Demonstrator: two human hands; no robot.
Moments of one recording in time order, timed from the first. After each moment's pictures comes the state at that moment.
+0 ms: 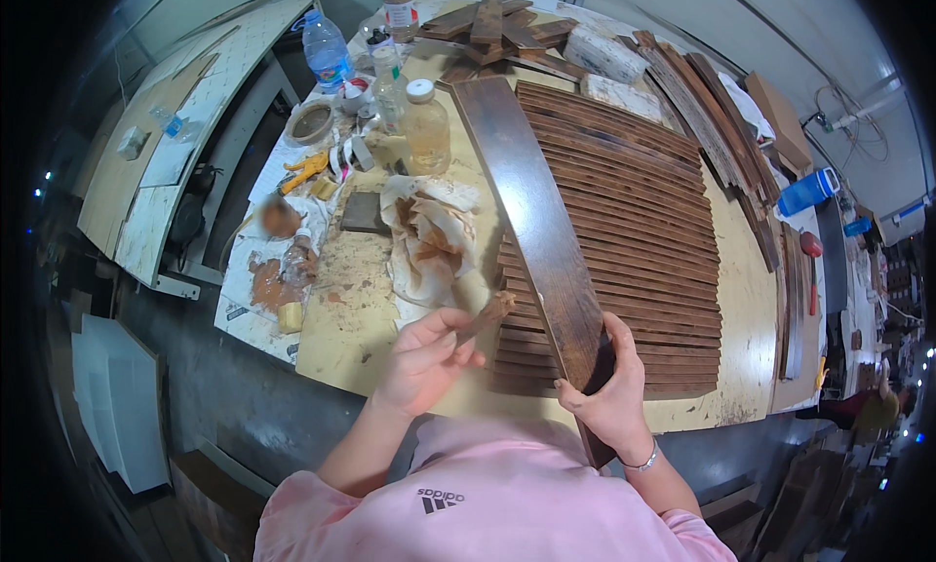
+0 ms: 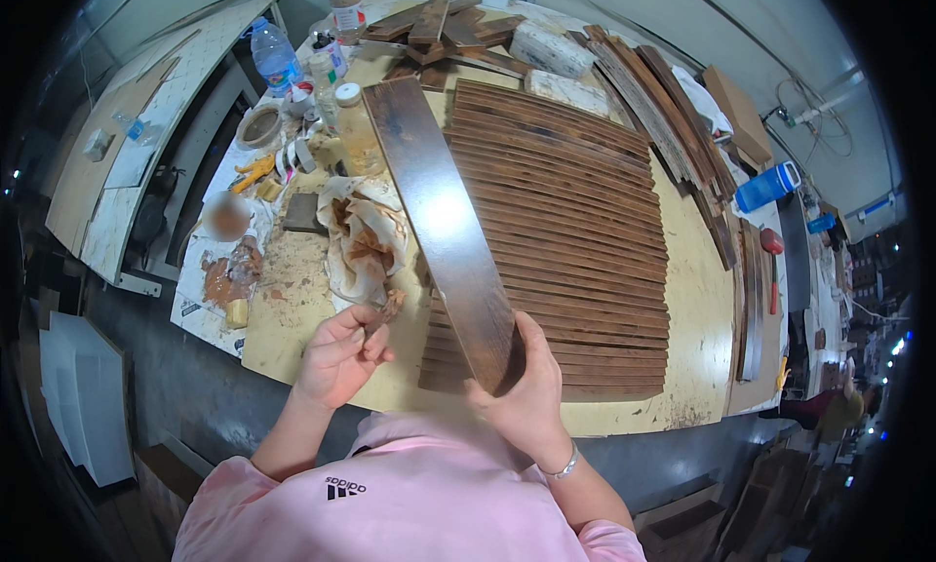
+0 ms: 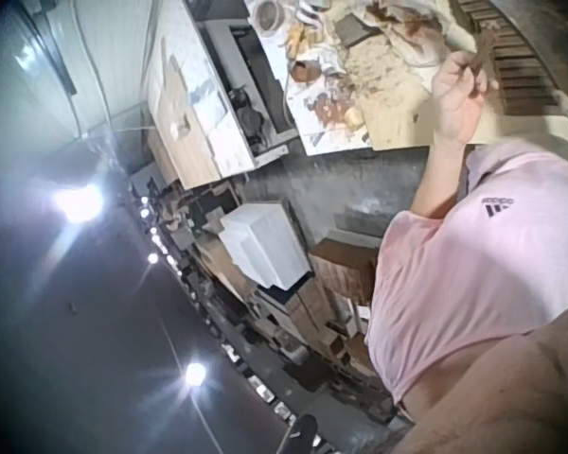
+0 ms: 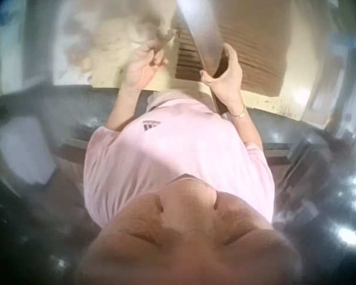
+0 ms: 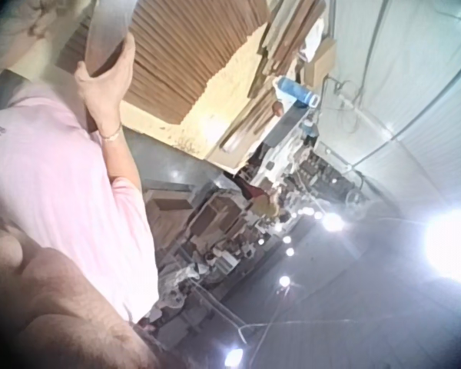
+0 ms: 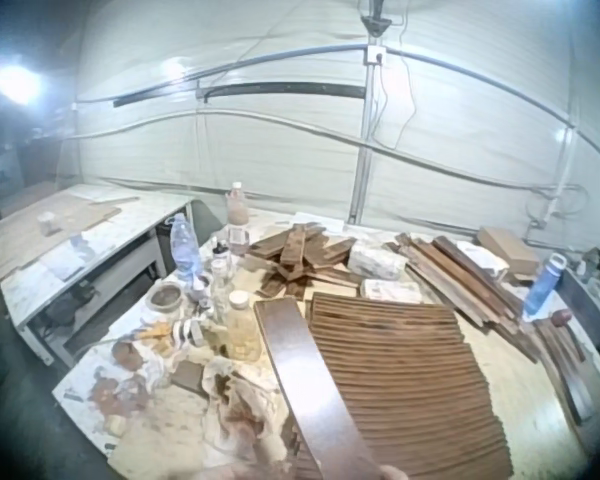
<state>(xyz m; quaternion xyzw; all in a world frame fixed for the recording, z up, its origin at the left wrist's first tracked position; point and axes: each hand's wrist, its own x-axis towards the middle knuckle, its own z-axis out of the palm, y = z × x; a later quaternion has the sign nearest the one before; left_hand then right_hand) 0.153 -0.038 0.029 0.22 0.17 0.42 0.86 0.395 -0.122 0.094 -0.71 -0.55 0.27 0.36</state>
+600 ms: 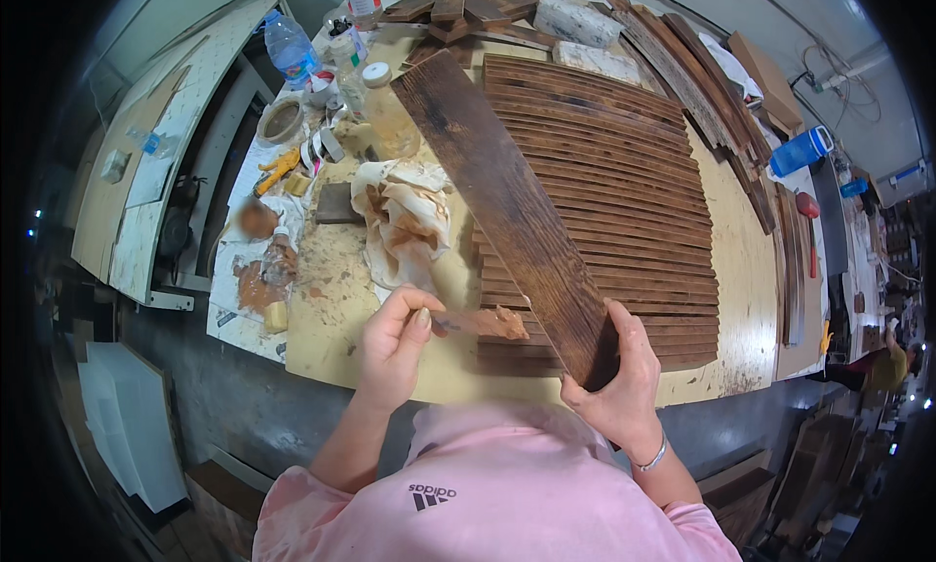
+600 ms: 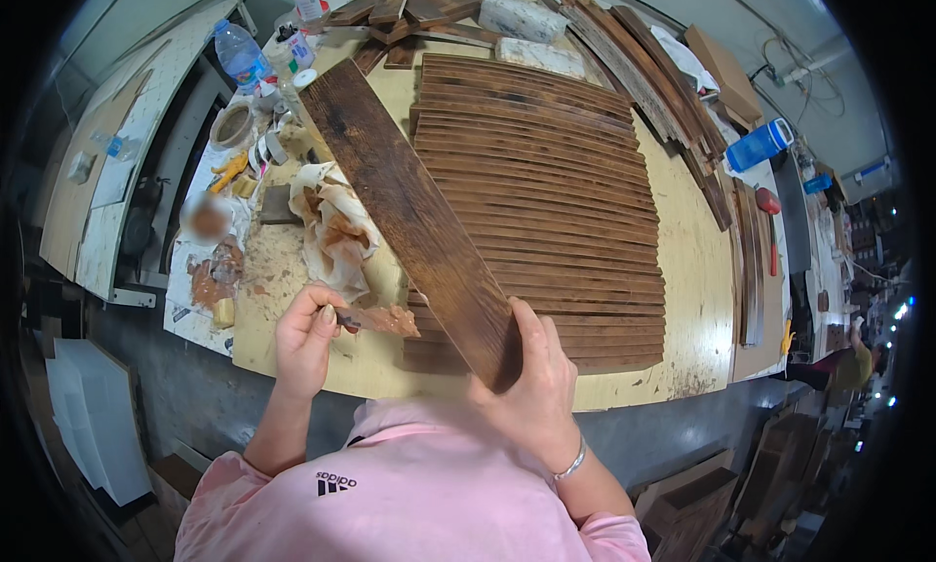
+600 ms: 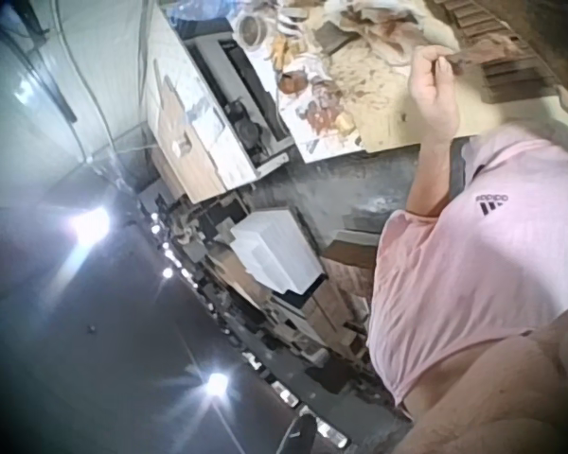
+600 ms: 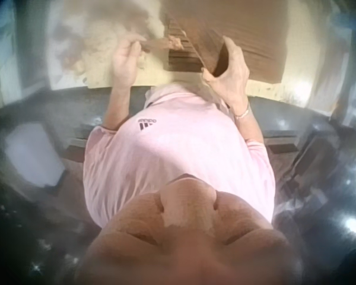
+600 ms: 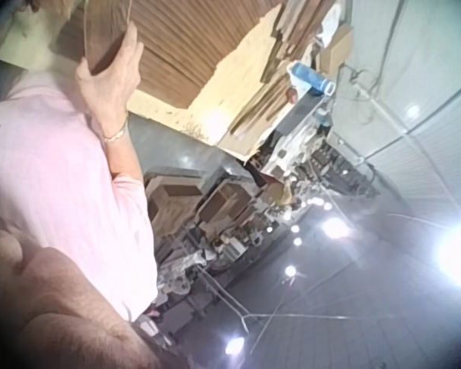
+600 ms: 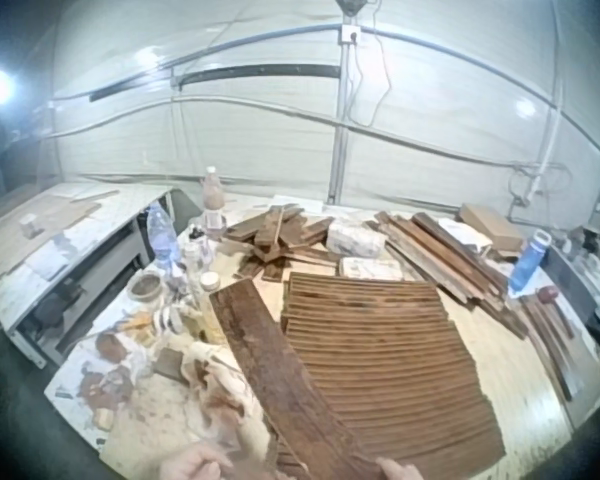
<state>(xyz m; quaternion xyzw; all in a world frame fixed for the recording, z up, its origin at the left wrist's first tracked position) 0.160 -0.039 0.058 0.54 0.33 0.44 0.64 0.408 -0.142 0.103 -0.70 -0.62 0.11 0.34</state>
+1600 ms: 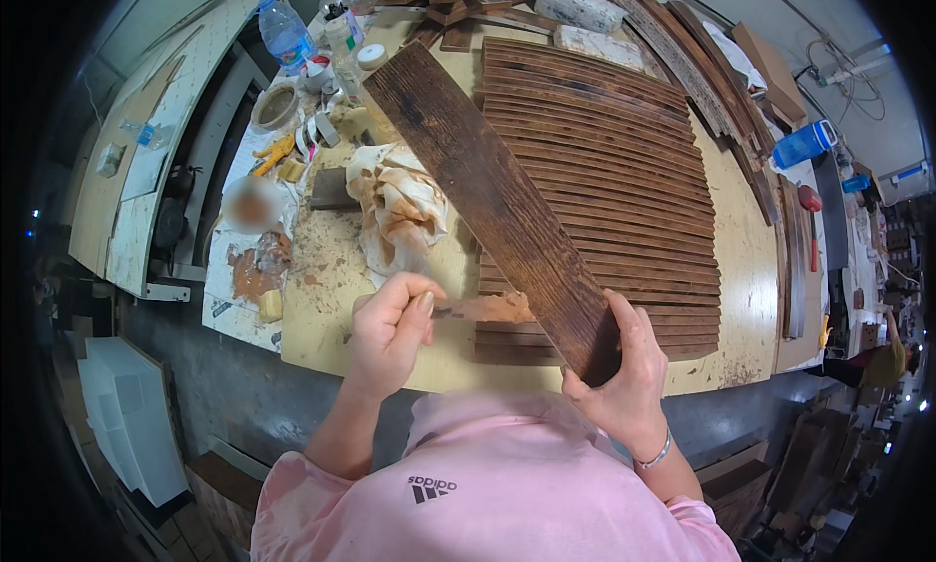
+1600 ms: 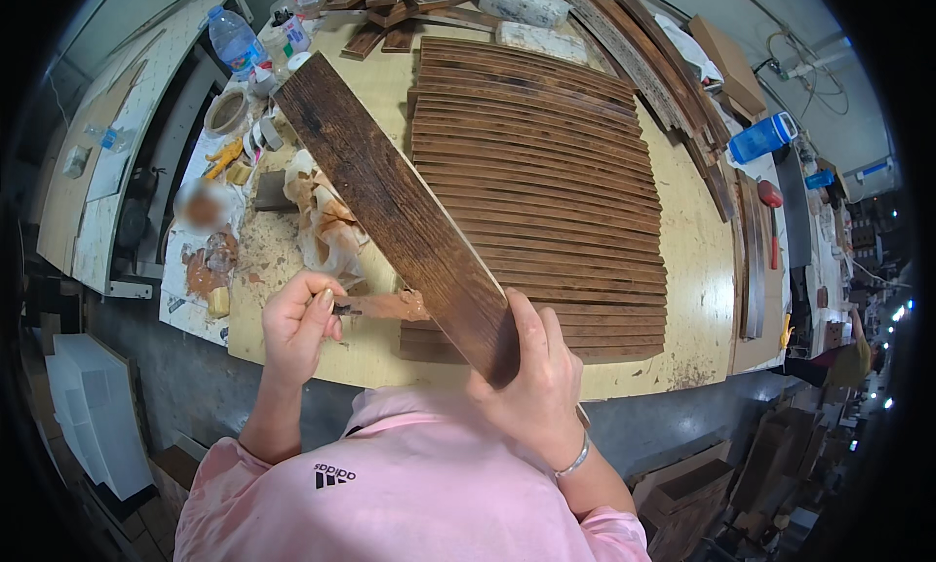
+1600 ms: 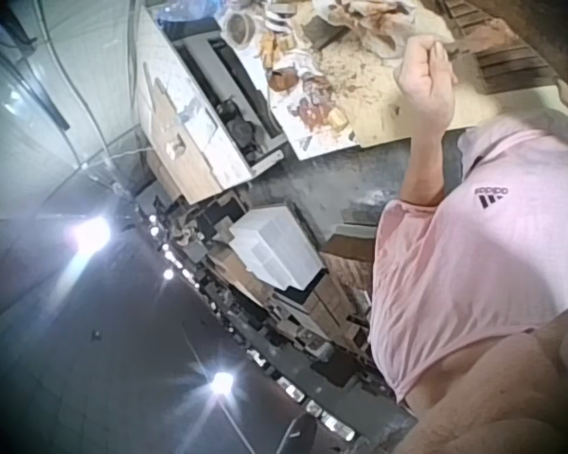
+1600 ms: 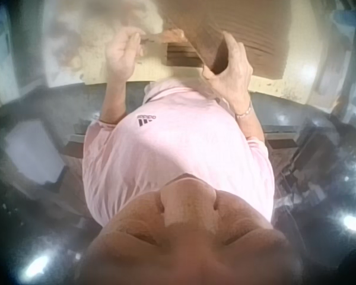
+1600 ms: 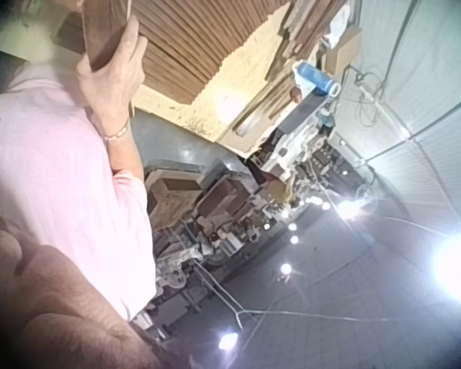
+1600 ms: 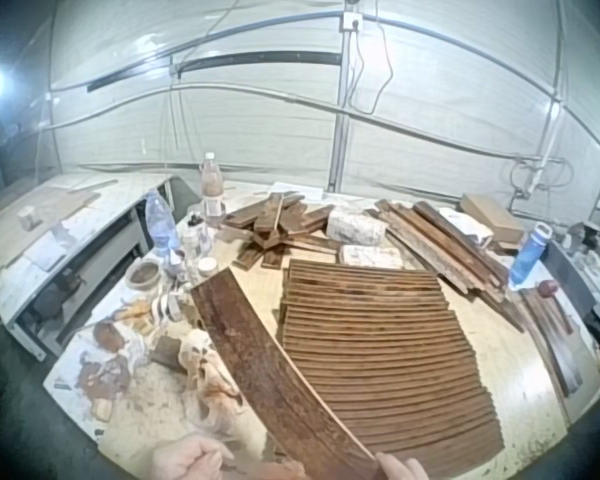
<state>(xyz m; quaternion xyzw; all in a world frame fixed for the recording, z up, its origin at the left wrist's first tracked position) 0.164 -0.032 0.064 0.60 0.38 0.42 0.56 0.409 -0.142 0.110 -0.69 -0.65 0.08 0.32</state>
